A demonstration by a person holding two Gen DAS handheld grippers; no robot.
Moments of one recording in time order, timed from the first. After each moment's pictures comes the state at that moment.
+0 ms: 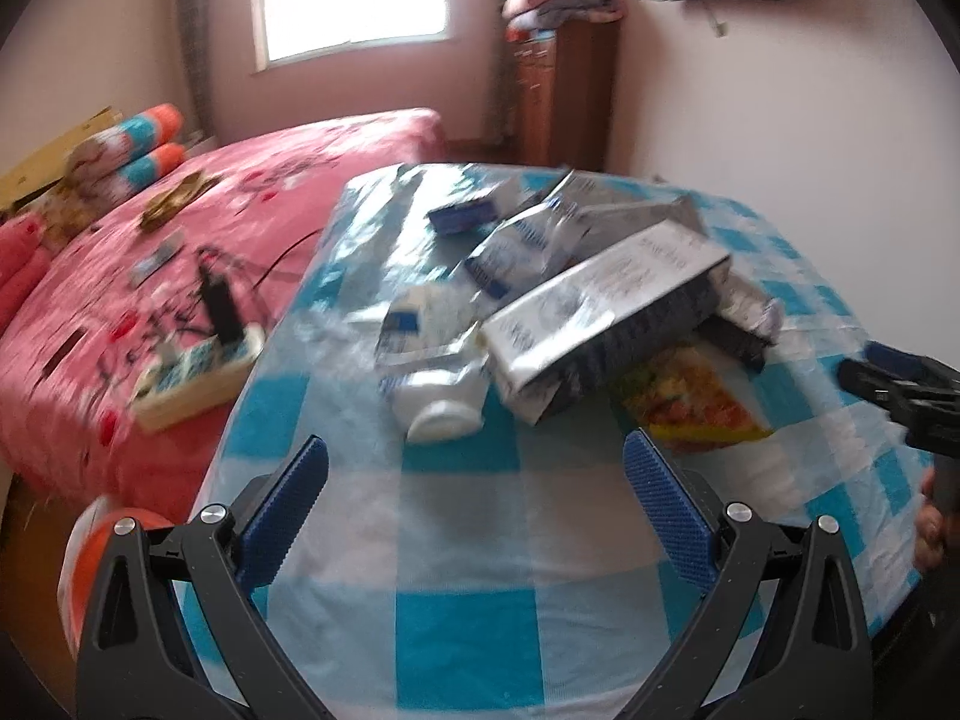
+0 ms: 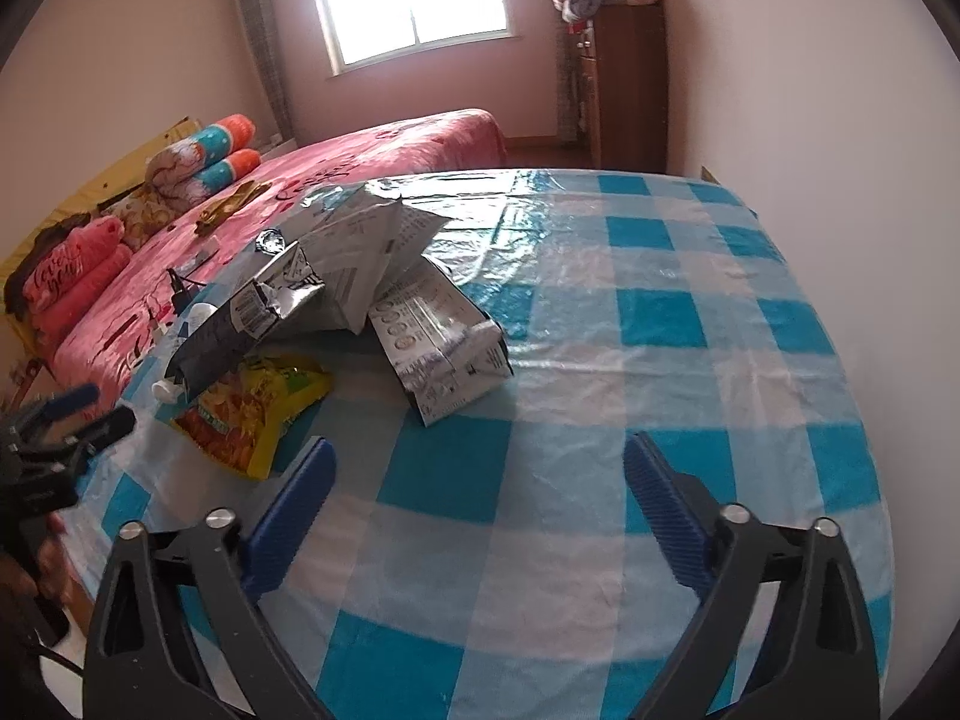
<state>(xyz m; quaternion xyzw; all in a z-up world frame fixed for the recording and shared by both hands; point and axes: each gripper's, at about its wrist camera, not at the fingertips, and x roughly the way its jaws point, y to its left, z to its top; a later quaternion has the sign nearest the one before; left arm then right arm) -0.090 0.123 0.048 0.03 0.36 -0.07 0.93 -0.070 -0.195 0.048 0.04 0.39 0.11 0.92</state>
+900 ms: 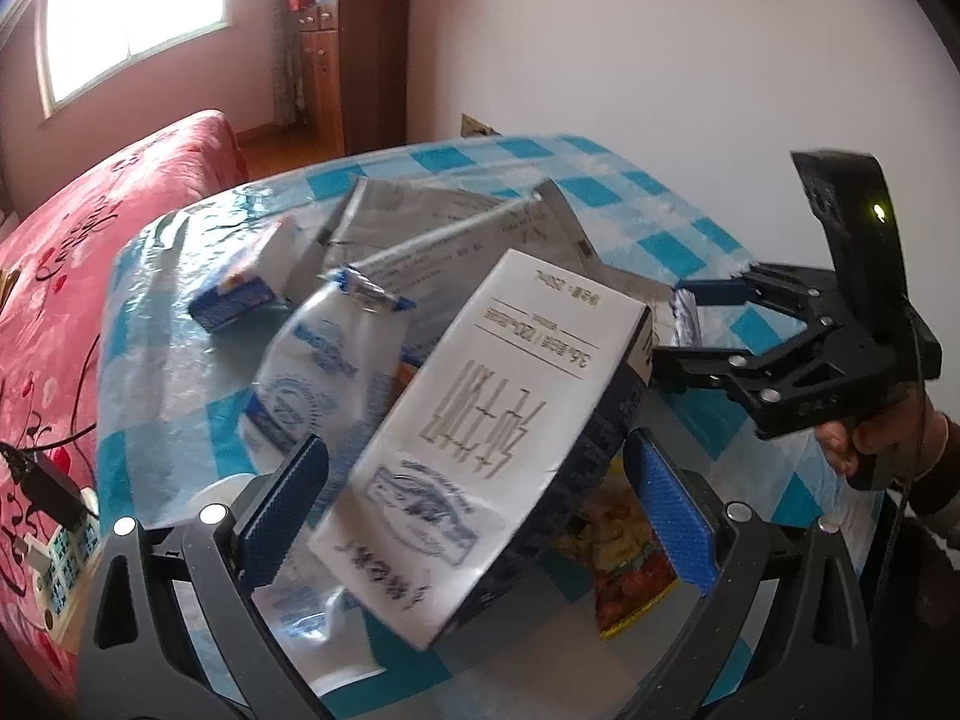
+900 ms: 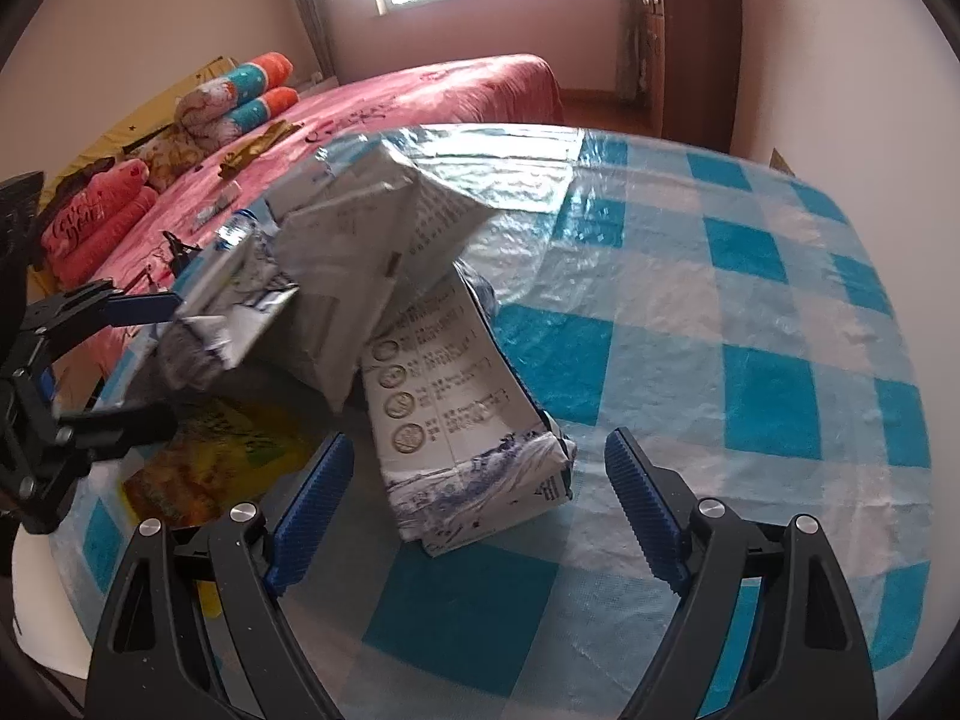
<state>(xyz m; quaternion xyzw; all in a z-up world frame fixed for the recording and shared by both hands) 0.010 0.071 0.038 0.10 0.41 -0.30 0.85 0.020 -0.168 0.022 0.01 0.45 0.17 0.88</state>
